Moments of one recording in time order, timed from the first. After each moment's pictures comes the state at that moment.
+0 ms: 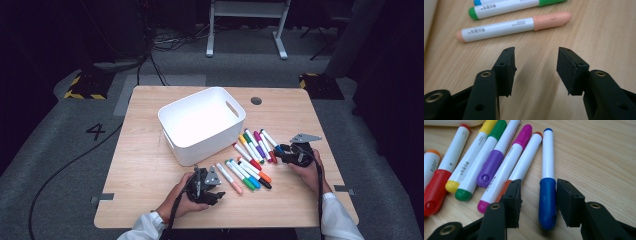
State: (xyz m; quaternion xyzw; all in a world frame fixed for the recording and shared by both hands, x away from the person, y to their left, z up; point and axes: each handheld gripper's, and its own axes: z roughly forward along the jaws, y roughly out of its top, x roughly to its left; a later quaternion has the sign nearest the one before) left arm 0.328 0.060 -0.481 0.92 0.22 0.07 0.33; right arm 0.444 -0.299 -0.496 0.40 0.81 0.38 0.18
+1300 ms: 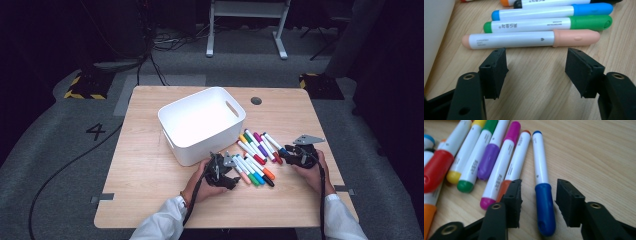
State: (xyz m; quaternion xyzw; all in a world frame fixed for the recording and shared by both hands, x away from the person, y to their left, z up) left arm 0.379 0.015 -0.495 0.89 0.28 0.07 0.35; right arm 0.437 -0.308 -0.492 0.40 0.82 0.36 0.21
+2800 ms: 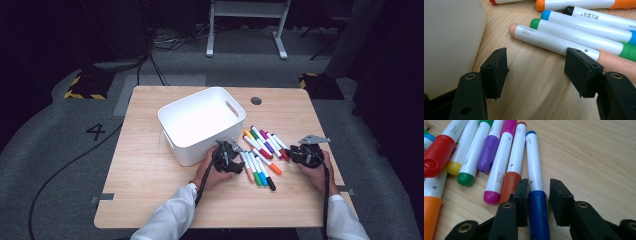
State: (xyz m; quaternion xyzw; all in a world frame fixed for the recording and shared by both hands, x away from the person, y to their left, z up) left arm 0.421 -0.013 -0.494 0.88 0.32 0.12 0.33; right arm 0.439 -0.326 -0.496 0.43 0.81 0.34 0.22
